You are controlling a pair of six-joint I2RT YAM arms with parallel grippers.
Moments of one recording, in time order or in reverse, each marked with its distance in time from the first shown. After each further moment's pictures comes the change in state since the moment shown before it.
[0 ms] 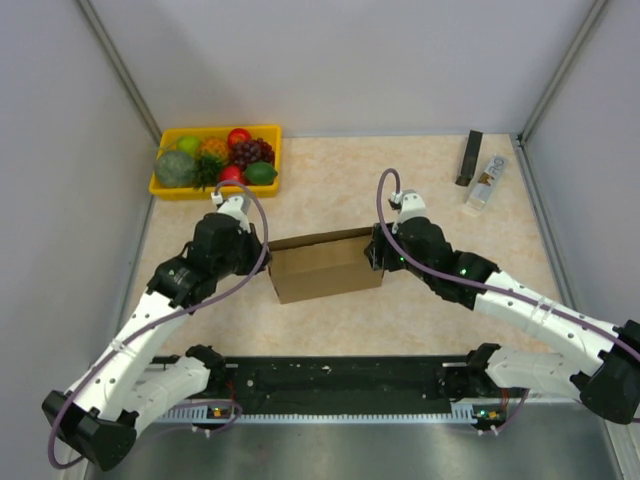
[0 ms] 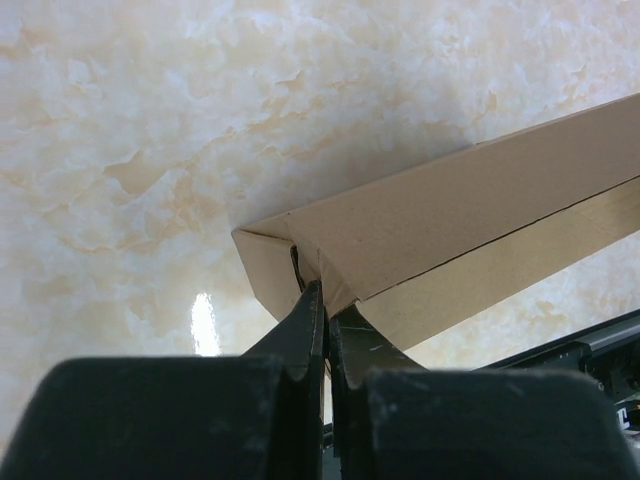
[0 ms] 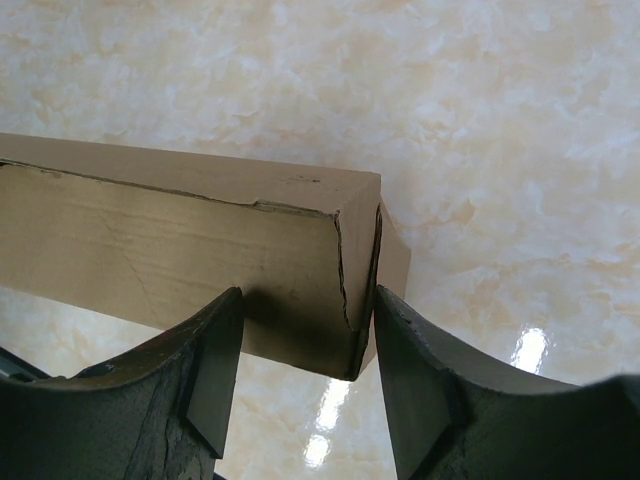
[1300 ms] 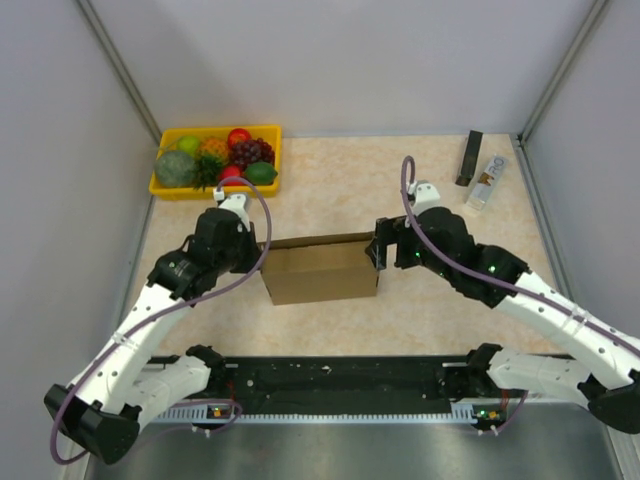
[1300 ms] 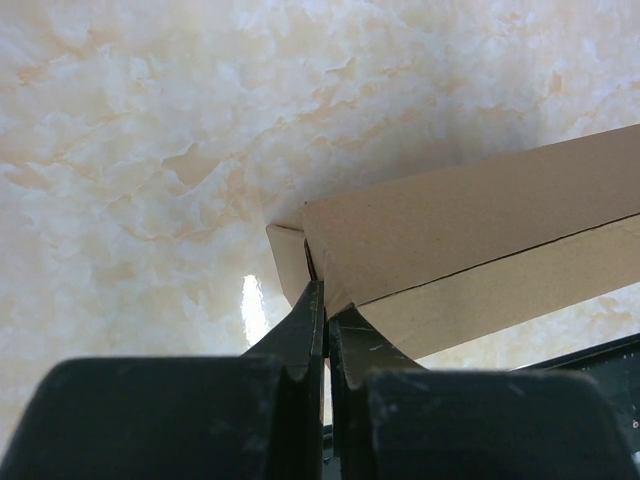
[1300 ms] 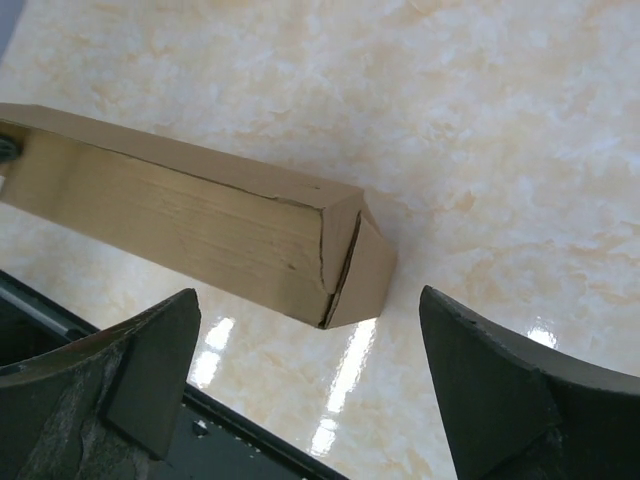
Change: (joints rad) left arm 0.013 0.050 0.055 -0.086 -0.046 0.099; right arm 0.003 -0.064 0.153 -0.221 -0.039 0.001
